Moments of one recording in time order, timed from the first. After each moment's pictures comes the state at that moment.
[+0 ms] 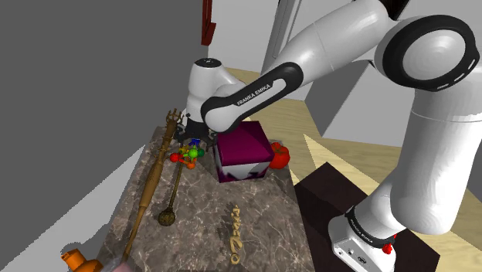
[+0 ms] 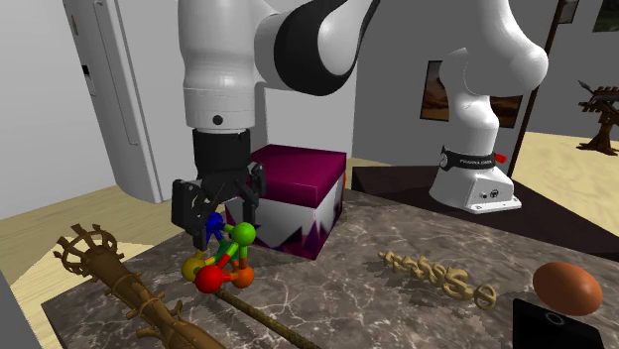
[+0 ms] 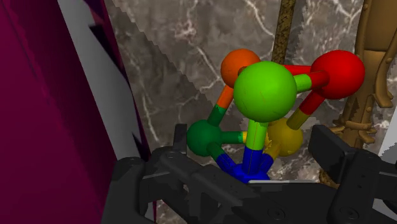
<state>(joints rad) 0.16 0.45 0.36 -1.97 -0.18 2.47 1.23</state>
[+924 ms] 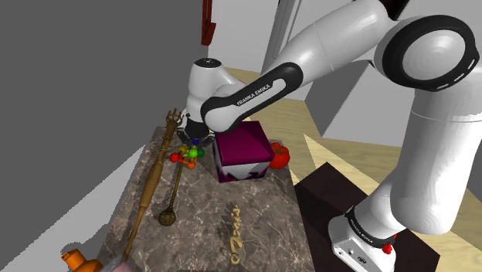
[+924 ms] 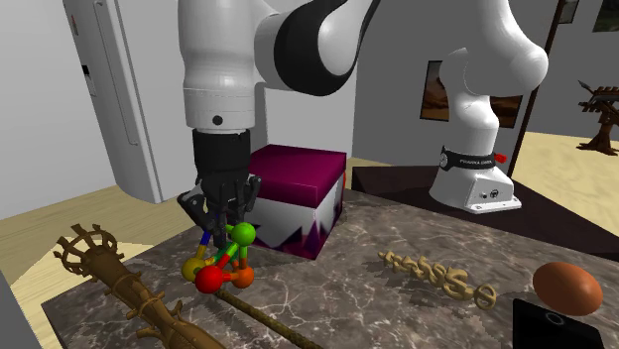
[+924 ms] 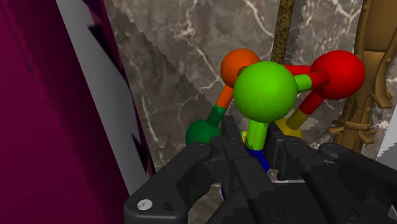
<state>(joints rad) 0.16 0.45 0.36 -1.97 -0.18 2.47 1.23</state>
